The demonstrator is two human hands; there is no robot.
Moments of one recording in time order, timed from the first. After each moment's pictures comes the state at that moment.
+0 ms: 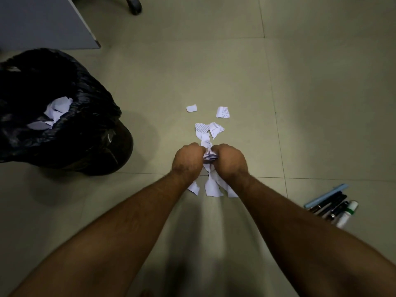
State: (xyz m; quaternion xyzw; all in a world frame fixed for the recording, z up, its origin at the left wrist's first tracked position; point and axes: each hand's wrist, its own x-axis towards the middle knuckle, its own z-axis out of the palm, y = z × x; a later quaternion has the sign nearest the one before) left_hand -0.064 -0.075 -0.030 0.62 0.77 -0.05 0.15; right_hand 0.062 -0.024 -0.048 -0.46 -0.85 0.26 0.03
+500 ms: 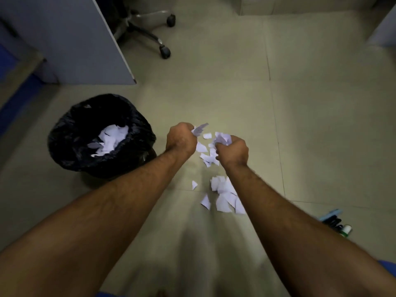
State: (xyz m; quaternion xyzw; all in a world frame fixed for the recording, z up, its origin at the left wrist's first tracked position) left_hand -0.124 -0.056 0.132 0.37 0.89 0.21 0.19; right_hand 0.012 -0.018 0.096 -0.61 -0.56 0.50 0.26
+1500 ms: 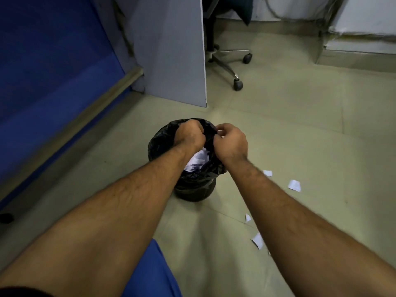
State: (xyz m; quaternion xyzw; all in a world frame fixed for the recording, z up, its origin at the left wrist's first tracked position) left_hand -0.291 -0.136 0.225 0.26 0.93 0.24 0.11; right_hand -0.189 -0.079 0.214 -0.45 -0.76 0.41 0.22
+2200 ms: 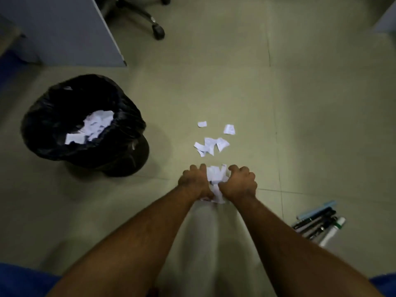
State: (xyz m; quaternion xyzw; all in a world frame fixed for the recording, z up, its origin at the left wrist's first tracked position) left_hand -0.041 -0.113 0.012 0.45 0.82 -0.09 0.35; right_hand 0.084 -0.067 0.002 -0.63 -0.73 0.25 -0.07
